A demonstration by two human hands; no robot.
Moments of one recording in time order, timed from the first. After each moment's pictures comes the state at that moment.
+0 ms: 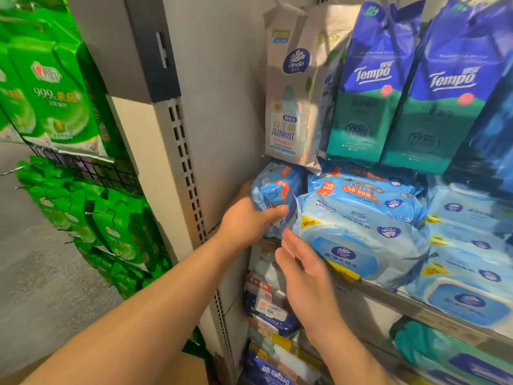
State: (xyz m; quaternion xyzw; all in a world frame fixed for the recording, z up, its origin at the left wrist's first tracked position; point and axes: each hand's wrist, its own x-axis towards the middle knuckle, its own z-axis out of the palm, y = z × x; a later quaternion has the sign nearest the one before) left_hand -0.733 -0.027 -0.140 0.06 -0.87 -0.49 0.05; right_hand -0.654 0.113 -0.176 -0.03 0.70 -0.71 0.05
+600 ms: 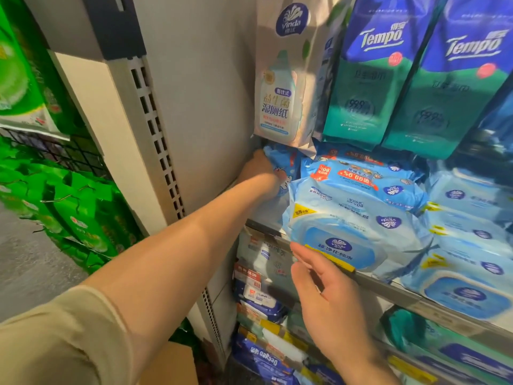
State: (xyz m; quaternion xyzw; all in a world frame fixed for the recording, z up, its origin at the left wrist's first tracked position) left_hand -0.845 0.008 -0.145 0.11 -0.93 -0.35 0.04; right_hand -0.633 0.156 -0.185 -0.02 0.83 -0.56 0.00
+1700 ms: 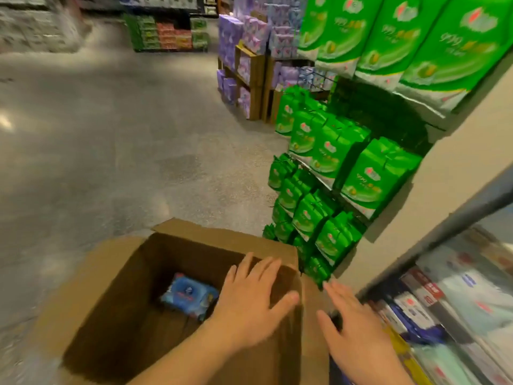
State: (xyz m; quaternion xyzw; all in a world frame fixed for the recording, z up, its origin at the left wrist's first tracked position) left_hand -0.363 -0.242 -0.256 0.23 -0.94 -0.25 -0.07; right_hand -0.488 -0.060 -0.255 -0.33 0.91 -0.15 0.21
